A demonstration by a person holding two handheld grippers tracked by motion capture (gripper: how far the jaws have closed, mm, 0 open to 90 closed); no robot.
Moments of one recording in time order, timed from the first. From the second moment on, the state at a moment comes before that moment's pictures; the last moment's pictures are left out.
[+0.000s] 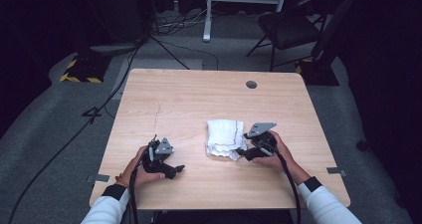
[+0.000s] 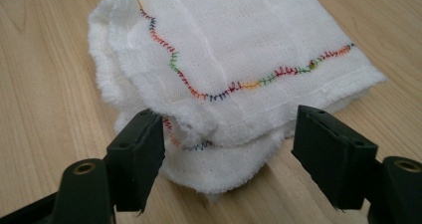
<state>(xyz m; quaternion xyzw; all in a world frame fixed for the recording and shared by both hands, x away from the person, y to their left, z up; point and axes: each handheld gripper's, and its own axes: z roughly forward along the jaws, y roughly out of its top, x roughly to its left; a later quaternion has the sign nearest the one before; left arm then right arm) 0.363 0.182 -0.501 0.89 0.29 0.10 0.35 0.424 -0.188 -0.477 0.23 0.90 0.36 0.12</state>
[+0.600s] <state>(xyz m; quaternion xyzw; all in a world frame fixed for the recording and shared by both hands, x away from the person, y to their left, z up) 0.363 0.181 -0.504 0.88 0.29 0.11 0.35 0.398 -0.222 -0.453 0.20 0.90 0.34 0.15</state>
